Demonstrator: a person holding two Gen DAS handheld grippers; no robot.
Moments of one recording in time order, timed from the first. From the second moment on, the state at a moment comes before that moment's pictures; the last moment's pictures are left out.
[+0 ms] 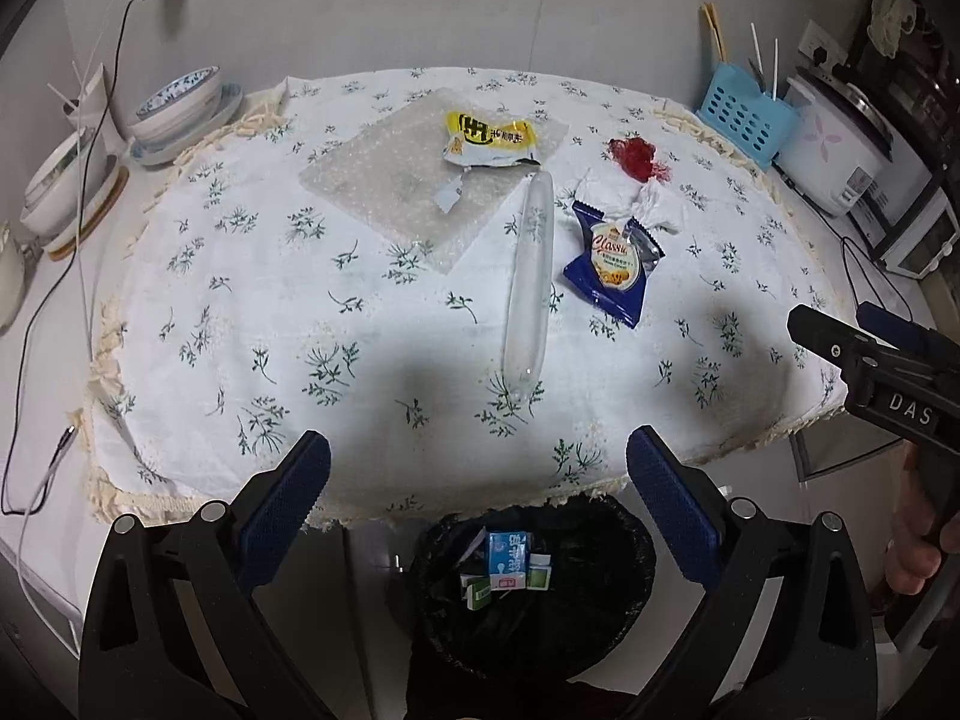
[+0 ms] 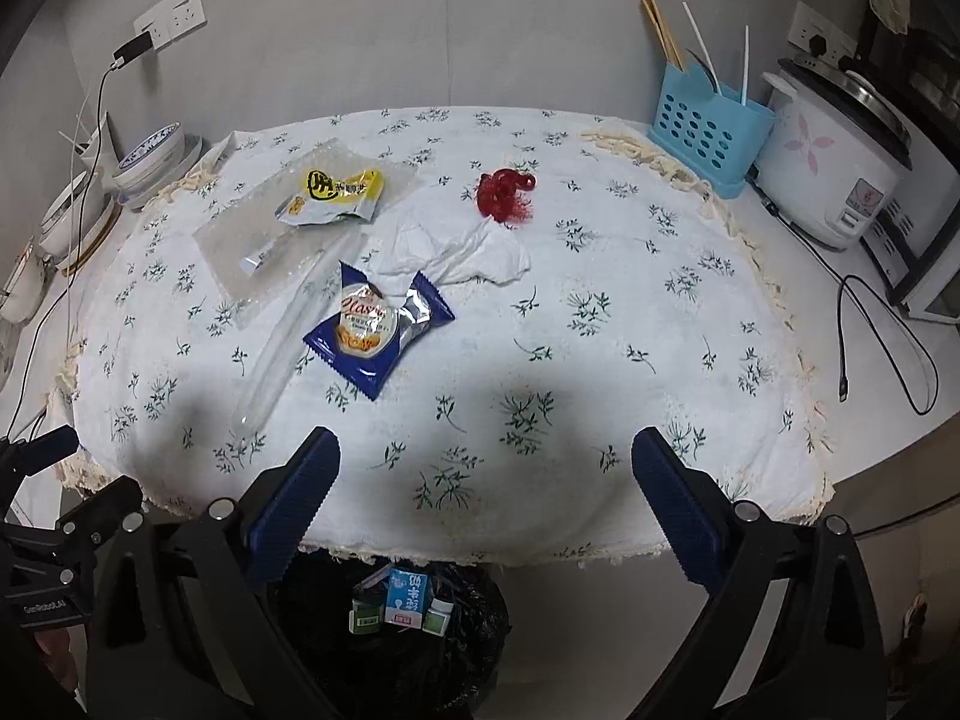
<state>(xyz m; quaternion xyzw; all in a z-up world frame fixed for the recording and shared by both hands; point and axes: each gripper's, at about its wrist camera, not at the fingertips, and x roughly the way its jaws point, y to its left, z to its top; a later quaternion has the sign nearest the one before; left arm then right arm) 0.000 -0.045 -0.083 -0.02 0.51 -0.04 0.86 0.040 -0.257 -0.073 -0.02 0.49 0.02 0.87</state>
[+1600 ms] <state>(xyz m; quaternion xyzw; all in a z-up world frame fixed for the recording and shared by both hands) 0.151 -0.093 -0.173 0.06 0.64 -0.09 0.76 0.336 -0.259 -0.173 0.02 0.63 0.01 0.77</state>
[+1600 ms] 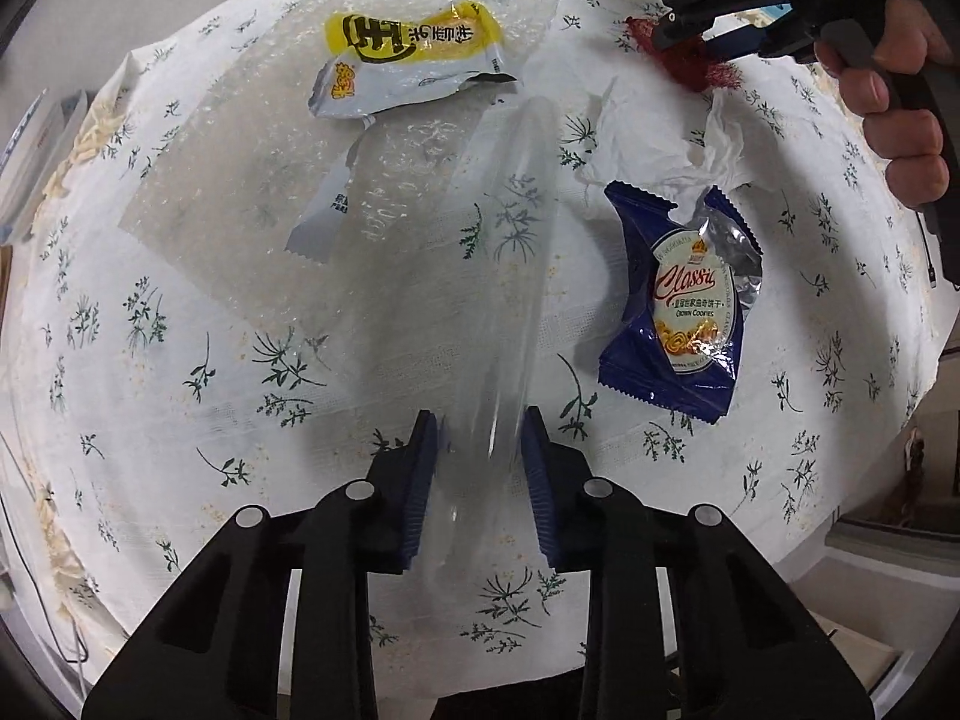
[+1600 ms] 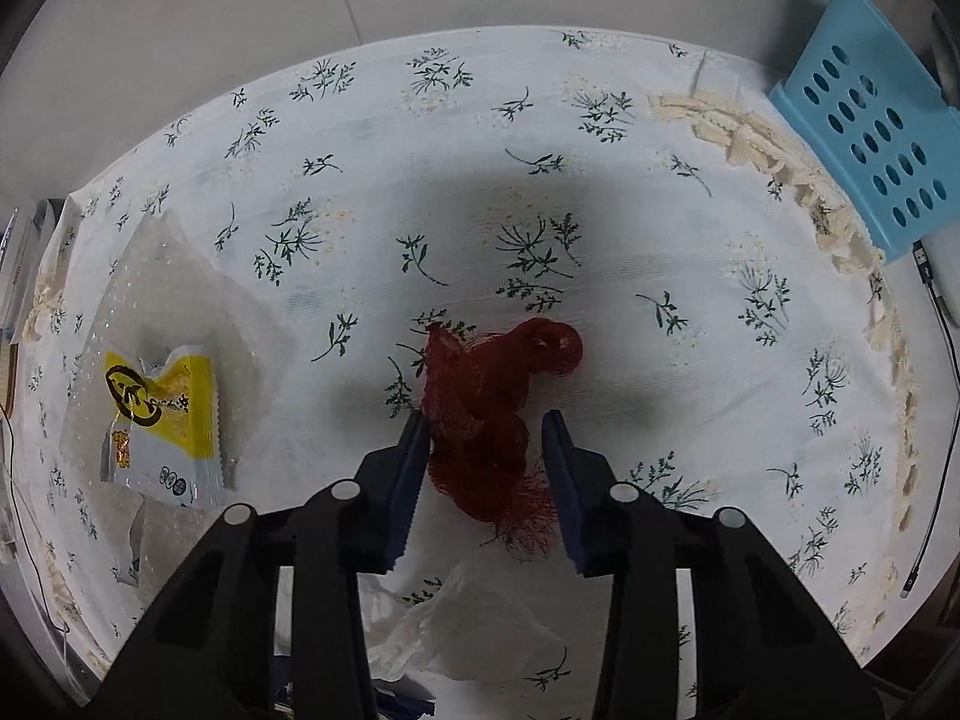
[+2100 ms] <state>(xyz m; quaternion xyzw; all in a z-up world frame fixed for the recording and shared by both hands) 0.130 -0.063 -0.143 0.04 0.62 -0.09 0.78 0.317 -0.269 -0.151 0.04 0.60 0.00 0.80</state>
